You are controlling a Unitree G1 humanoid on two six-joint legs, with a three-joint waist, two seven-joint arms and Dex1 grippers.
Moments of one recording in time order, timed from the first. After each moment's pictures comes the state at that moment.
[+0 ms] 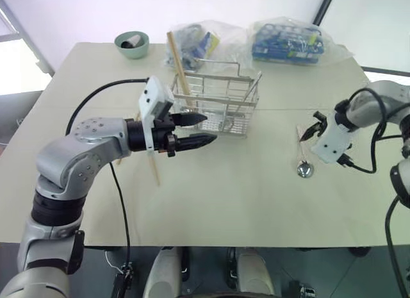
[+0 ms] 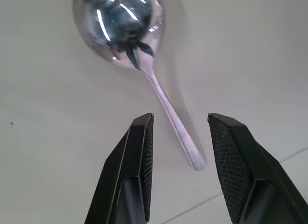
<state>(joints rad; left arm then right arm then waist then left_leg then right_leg) -0.64 0.64 -0.02 -0.40 -0.80 0.88 -0.77 -1.34 -0.93 0.73 1.25 -0.89 -1.31 0.85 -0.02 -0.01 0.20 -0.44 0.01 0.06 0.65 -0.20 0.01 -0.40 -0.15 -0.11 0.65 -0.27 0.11</state>
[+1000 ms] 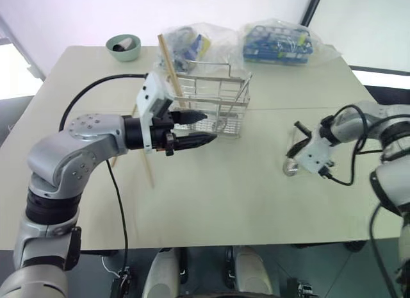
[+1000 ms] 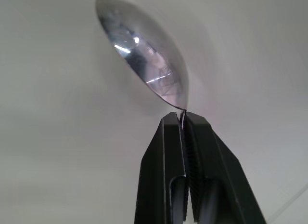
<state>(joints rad) -0.67 0.66 0.00 -0.39 -0.81 0.91 -0.77 -1.29 -0.68 0.40 1.57 -0.60 -1.34 1.15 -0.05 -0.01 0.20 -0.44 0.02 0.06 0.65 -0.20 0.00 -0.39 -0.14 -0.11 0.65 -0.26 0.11</state>
